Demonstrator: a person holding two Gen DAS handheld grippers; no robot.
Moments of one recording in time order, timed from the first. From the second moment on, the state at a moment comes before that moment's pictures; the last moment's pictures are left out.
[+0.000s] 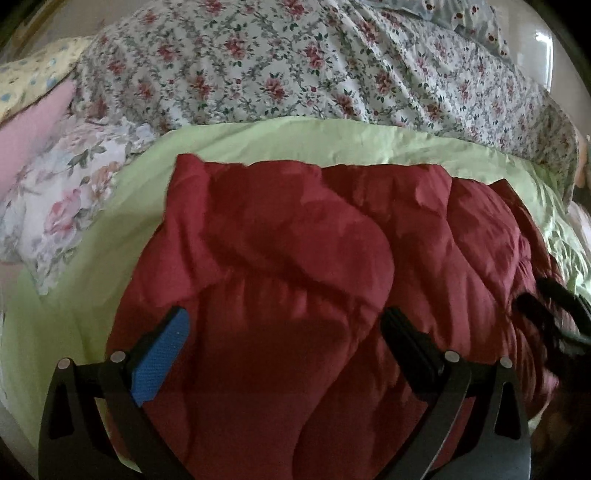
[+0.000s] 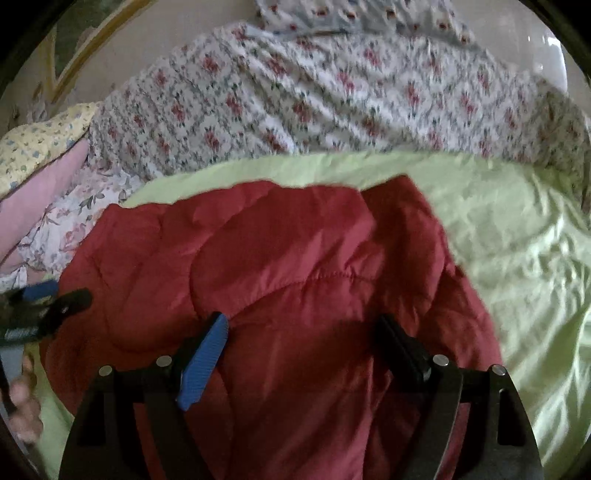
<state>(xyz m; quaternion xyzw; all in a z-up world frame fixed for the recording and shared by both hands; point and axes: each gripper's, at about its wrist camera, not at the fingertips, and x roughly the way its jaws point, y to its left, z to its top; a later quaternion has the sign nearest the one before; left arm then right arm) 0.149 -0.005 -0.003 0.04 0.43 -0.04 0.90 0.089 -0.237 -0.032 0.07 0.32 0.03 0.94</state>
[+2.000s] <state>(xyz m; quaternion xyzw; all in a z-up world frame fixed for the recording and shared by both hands) 0.031 0.057 -0.011 0.00 0.46 -0.06 0.89 -0.020 -0.217 -0.030 0.09 0.38 0.08 0.92</state>
